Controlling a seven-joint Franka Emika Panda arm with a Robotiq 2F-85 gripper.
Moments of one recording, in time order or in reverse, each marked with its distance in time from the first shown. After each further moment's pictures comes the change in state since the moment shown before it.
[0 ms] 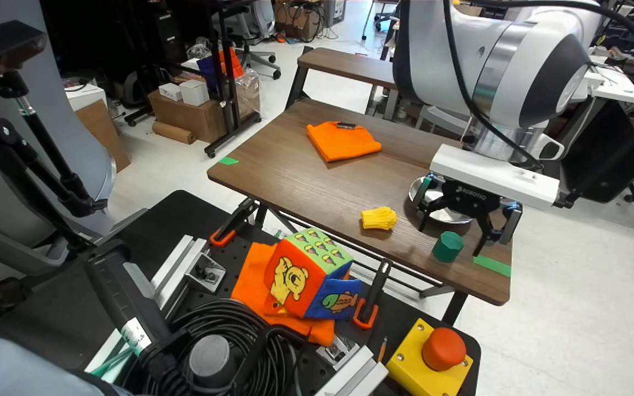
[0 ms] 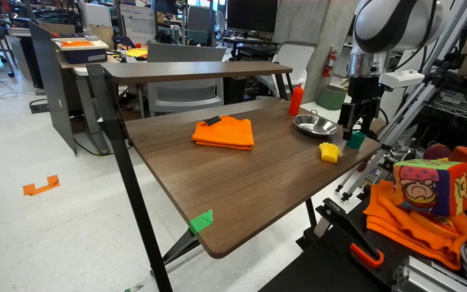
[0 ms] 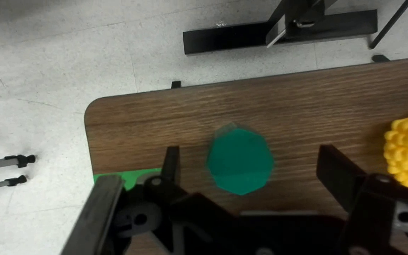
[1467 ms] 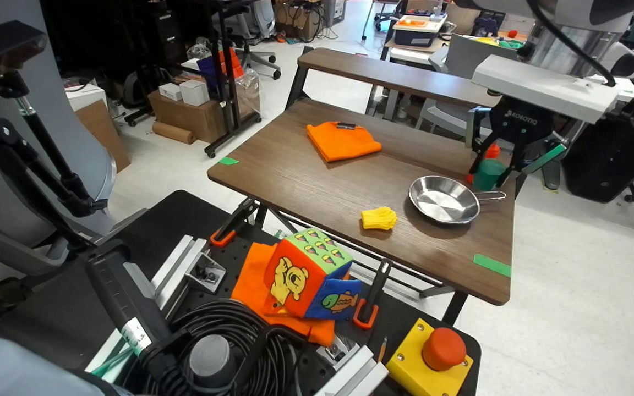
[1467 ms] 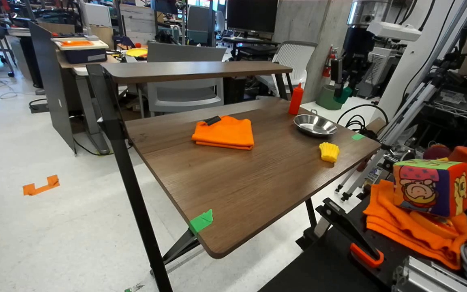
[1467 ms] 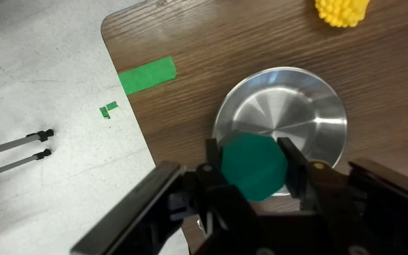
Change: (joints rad) arm -0.007 -0.081 0.002 0.181 0.121 -0.130 0.103
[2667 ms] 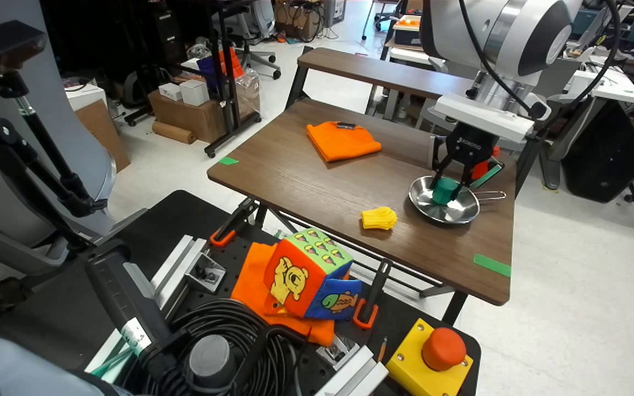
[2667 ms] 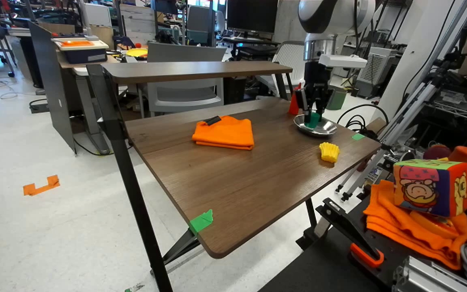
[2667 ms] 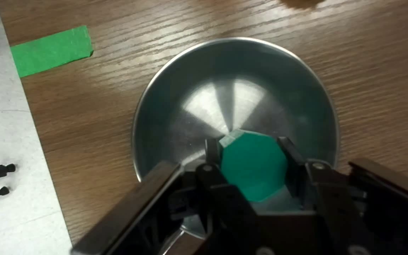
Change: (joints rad) arm 0.043 0.370 0.043 0.399 0.001 -0.232 0.051
